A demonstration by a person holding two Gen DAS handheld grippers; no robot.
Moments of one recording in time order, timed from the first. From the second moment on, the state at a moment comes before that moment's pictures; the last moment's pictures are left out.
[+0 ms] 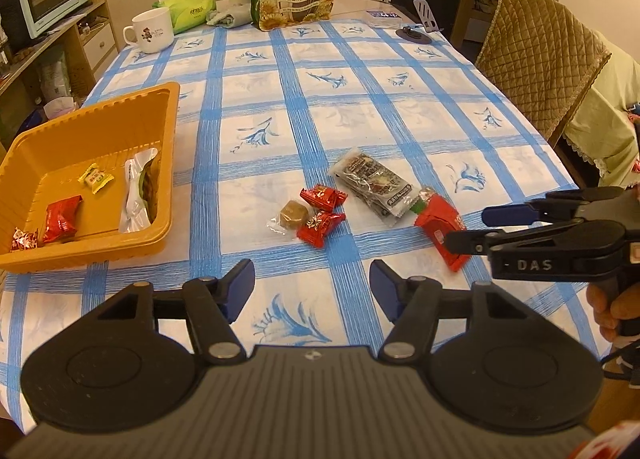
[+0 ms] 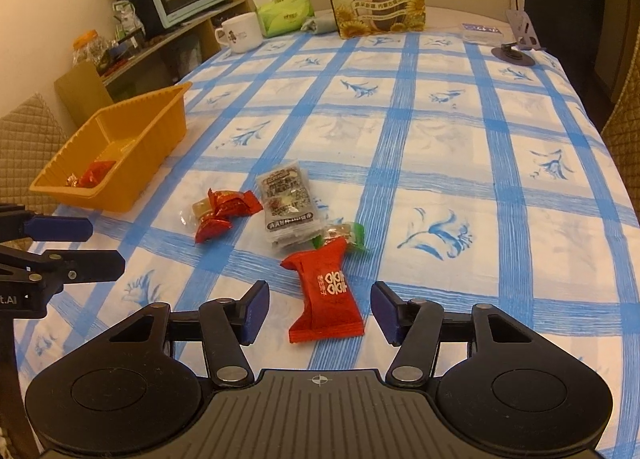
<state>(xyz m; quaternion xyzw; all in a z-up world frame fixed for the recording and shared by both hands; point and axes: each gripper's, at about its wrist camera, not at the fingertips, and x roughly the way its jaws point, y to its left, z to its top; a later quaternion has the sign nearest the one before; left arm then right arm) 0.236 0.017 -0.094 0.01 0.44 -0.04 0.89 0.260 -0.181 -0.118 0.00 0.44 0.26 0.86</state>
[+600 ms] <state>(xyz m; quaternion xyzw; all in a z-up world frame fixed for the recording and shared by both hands) 0.256 0.017 -0.101 0.02 0.45 -0.05 0.89 0.277 -0.162 -0.138 -0.04 0.44 0.26 0.86</state>
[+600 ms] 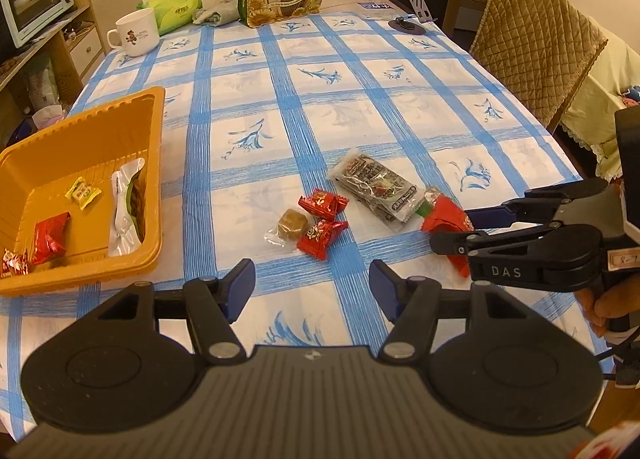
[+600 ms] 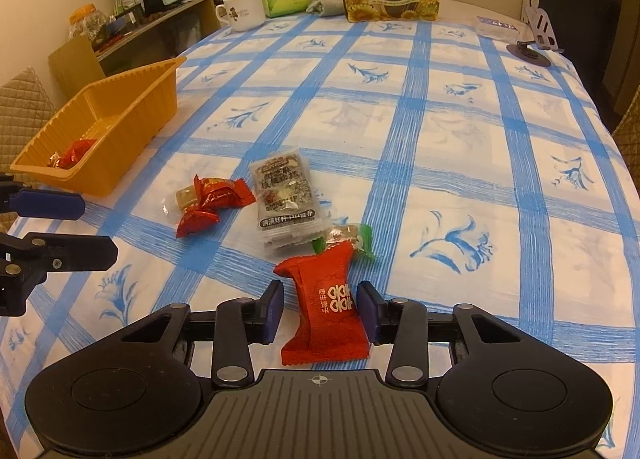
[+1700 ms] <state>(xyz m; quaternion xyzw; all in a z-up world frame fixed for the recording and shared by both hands) 0.358 -0.005 -0.149 0.12 0.50 -0.14 0.85 0.266 -0.253 -0.110 0.07 0.42 0.14 0.89</state>
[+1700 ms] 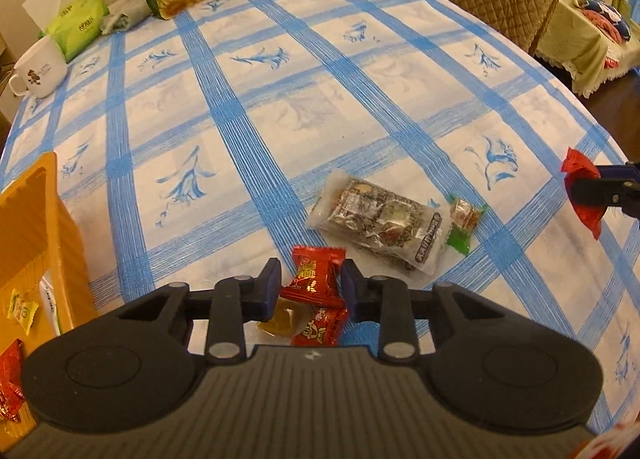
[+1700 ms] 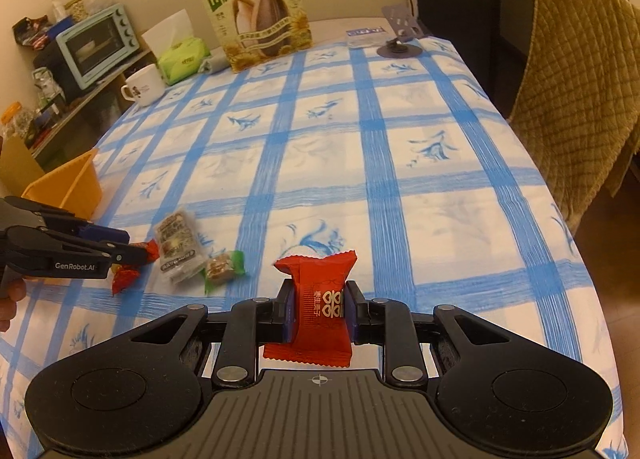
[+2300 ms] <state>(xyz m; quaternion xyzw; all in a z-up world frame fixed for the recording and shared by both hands) 0.346 0.002 -0.133 0.09 0.47 -0.14 0.86 0.258 -0.258 -0.103 0.08 0.41 0.12 0.90</state>
